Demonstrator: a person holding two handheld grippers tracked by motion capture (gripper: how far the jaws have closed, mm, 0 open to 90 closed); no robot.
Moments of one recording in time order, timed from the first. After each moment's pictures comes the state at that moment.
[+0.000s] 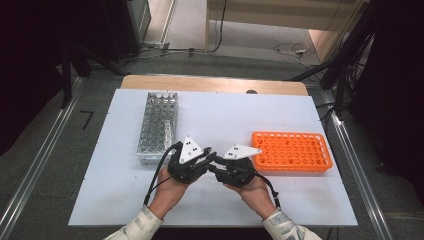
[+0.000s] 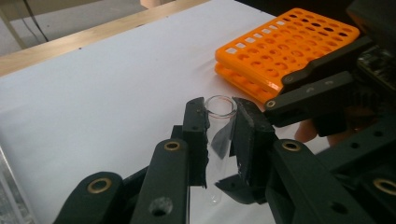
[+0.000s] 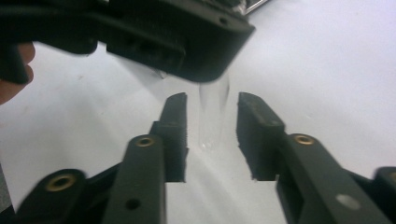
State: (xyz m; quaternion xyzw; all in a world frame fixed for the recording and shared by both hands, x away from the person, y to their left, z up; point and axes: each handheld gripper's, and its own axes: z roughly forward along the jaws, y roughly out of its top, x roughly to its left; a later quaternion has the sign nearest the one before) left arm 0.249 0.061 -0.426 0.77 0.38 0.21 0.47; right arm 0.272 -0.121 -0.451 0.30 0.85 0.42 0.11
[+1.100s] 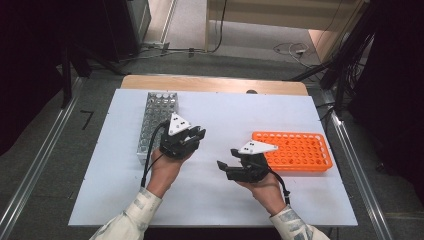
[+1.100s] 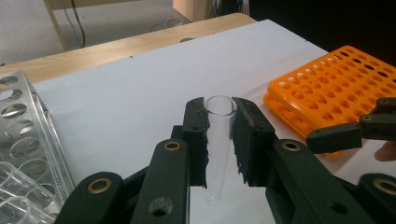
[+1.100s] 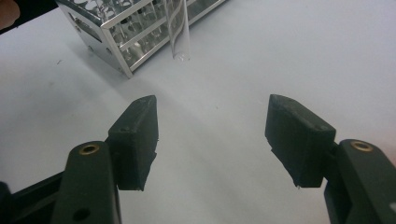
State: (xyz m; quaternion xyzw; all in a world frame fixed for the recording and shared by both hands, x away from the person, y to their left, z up) left arm 0.290 0.084 -0.404 0.73 0.44 0.22 0.48; right arm 0.282 -0.153 -0.446 0.34 0.83 0.43 0.12
